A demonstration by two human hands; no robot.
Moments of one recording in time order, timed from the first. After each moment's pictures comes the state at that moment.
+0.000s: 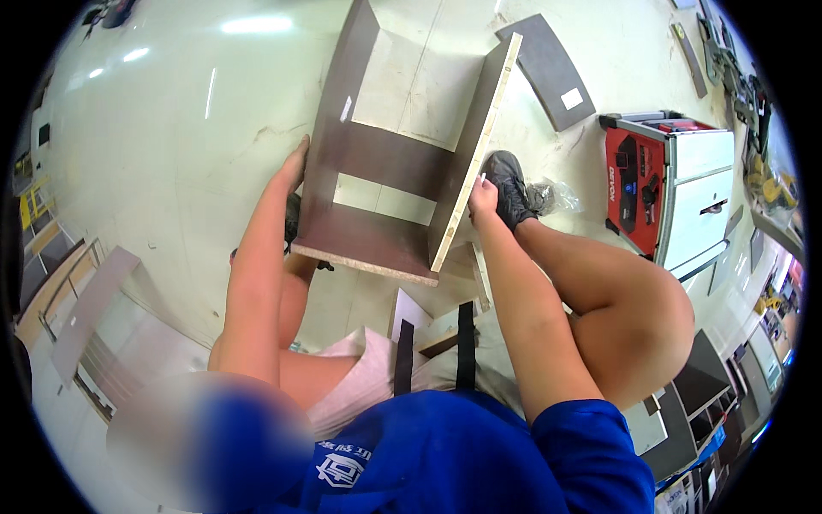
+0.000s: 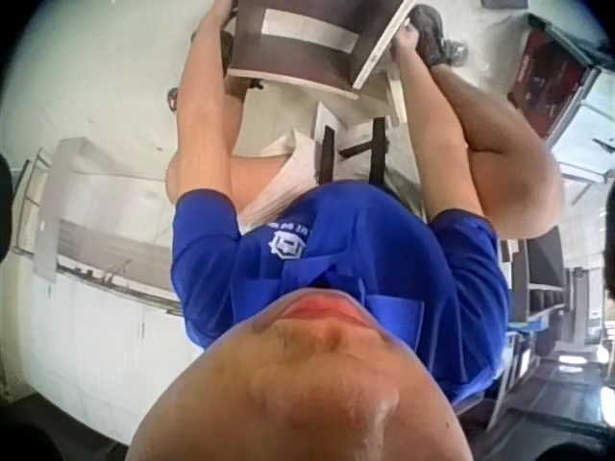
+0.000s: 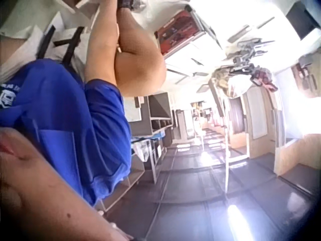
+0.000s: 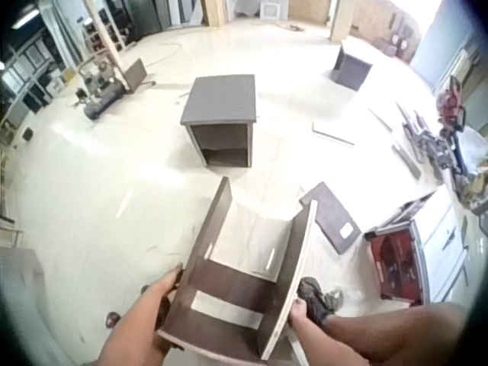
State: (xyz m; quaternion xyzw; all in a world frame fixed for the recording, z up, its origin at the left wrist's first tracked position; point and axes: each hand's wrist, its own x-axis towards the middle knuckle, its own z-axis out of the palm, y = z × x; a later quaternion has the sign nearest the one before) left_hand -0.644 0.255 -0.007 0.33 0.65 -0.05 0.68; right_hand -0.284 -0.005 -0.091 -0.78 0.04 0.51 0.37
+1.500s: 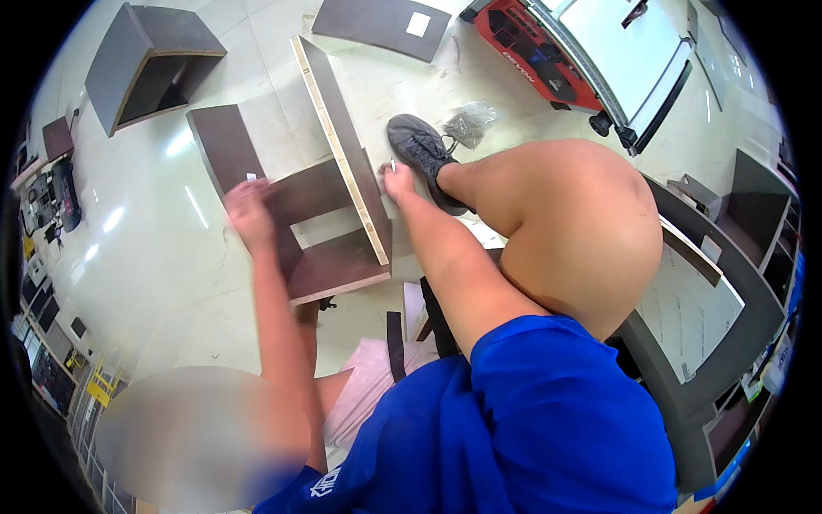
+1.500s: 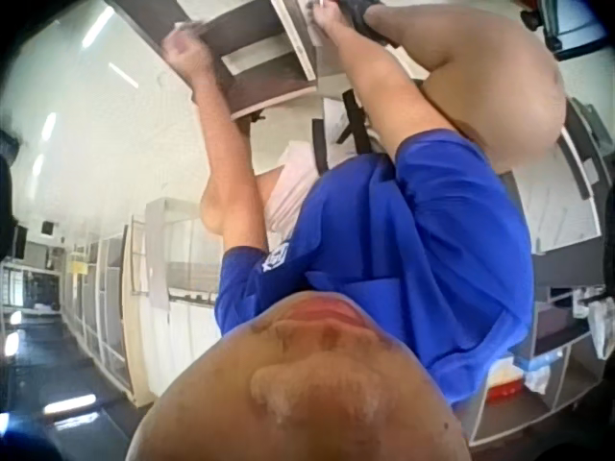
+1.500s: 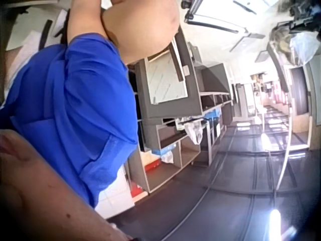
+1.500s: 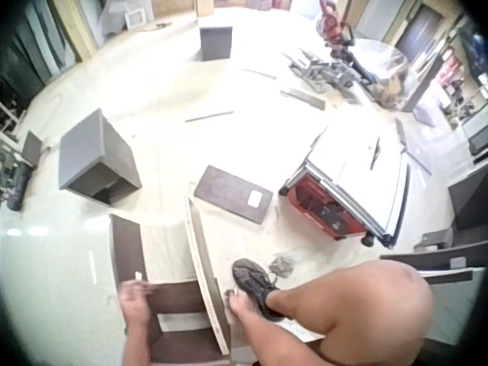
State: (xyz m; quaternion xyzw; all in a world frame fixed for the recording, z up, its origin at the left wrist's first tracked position) left_hand -0.448 0.211 0.103 0.63 0.51 0.29 0.52; right_hand -0.318 -0.017 -0.111 -0.76 0.13 0.47 0.44
